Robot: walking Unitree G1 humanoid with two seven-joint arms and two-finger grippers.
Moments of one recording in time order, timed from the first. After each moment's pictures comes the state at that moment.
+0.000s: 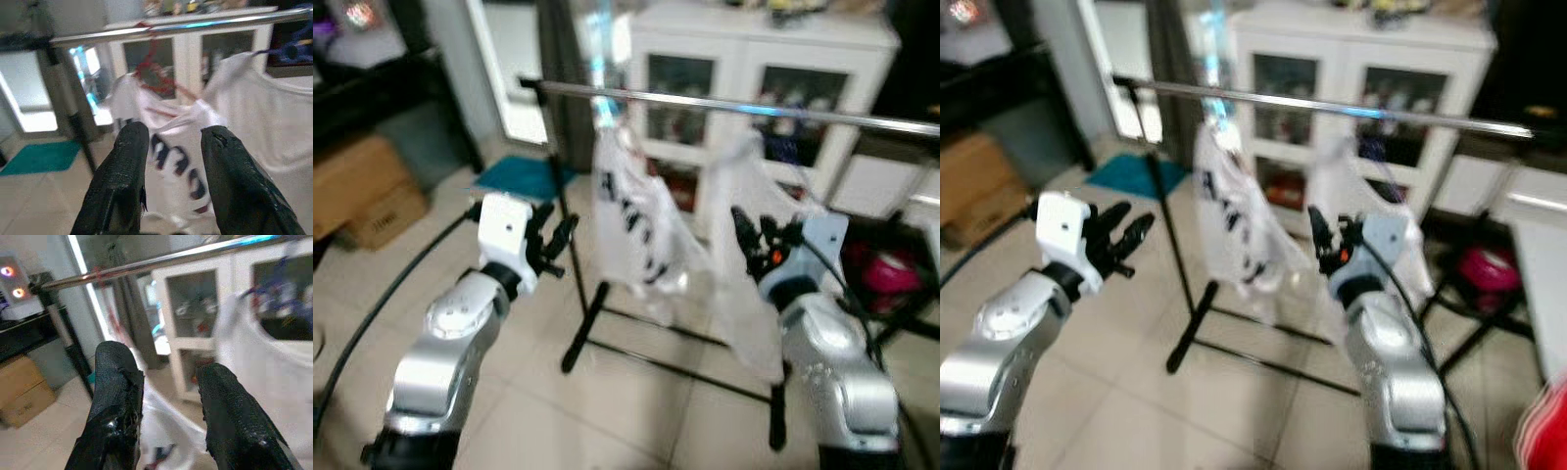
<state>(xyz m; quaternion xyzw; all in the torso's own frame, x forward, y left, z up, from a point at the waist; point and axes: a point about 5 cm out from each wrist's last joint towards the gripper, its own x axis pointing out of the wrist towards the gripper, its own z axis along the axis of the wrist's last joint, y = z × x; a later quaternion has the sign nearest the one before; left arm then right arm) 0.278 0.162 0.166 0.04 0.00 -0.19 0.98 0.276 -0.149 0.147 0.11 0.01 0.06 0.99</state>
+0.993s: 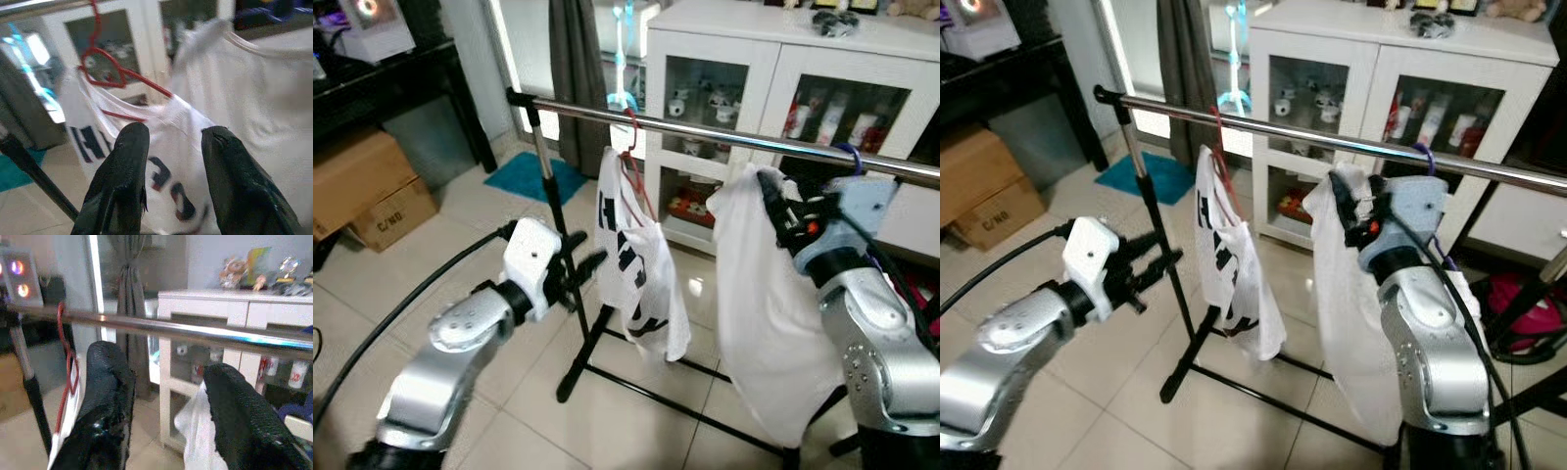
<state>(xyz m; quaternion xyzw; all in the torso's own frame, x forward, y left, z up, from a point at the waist) 0.258 0.145 0.154 0.09 0.05 -0.36 0.93 0.280 -0.185 0.188 -0.01 -0.04 0.07 1.00</state>
